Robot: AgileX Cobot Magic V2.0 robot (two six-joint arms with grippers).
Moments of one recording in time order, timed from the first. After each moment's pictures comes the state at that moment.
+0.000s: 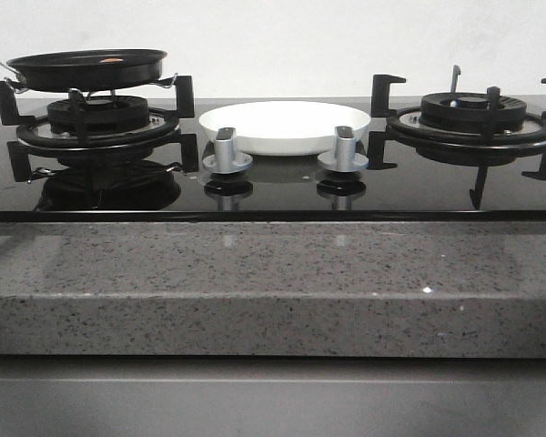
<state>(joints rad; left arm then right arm) -0.03 0.63 -0.68 -0.03 0.57 -0.03 -0.01 0.64 -0.60 0.06 0.48 0.03</state>
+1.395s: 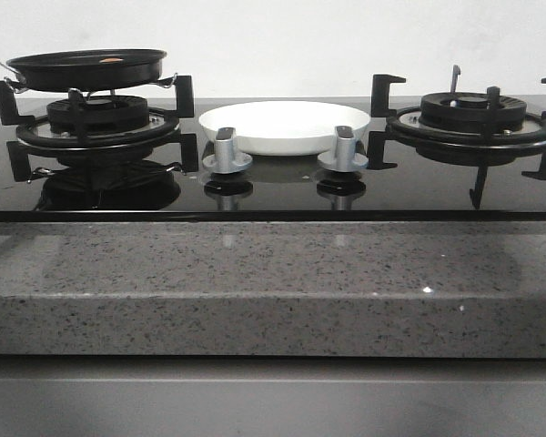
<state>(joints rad) -0.03 0.63 -0.68 0.05 0.55 -0.03 0.20 0.96 -0.93 0.13 0.68 -0.09</state>
